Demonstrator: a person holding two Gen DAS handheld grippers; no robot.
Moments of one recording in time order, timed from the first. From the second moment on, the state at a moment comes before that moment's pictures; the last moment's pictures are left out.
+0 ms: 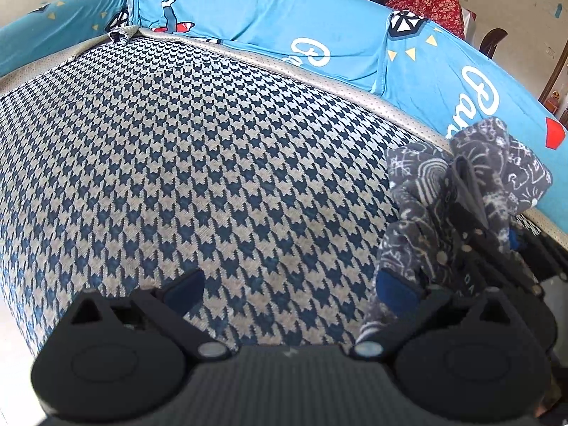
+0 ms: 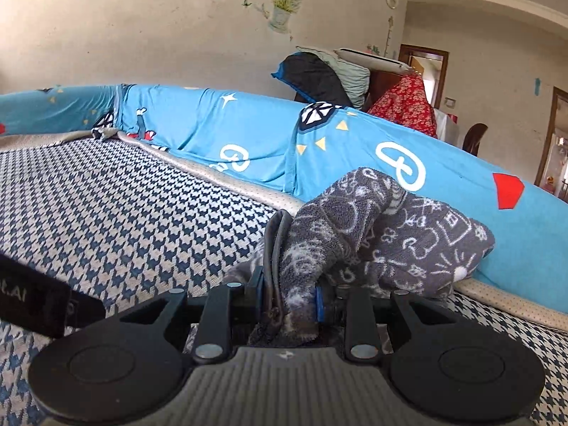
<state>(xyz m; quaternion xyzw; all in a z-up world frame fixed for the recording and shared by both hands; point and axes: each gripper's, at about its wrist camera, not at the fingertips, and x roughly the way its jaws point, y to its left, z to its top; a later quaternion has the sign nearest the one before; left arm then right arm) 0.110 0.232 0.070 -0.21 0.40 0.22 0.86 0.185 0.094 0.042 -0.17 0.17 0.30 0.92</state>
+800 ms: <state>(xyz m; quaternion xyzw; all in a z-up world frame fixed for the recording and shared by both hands) 0.100 0.253 0.079 -0.24 0.37 0.27 0.85 0.184 0.082 0.066 -0.13 0.15 0.32 0.92</state>
